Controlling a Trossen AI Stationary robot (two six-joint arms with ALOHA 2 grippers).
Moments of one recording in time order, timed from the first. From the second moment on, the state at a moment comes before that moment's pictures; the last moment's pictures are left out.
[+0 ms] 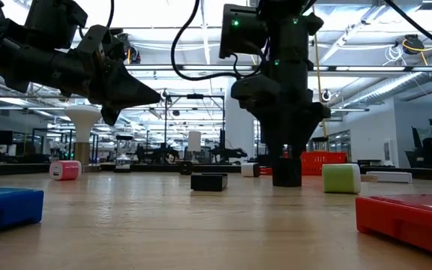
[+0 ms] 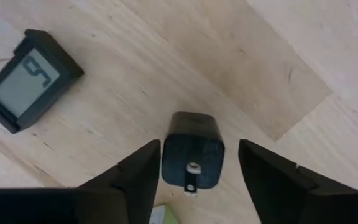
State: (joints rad) left arm -0.04 1.32 0.23 0.91 -0.13 -0.38; right arm 0.04 1.91 1.37 -0.92 -0.03 0.89
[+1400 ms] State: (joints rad) left arm -0.04 1.32 0.23 0.90 -0.13 -0.35; right arm 0.54 1.45 1.29 -1.36 -0.04 1.42
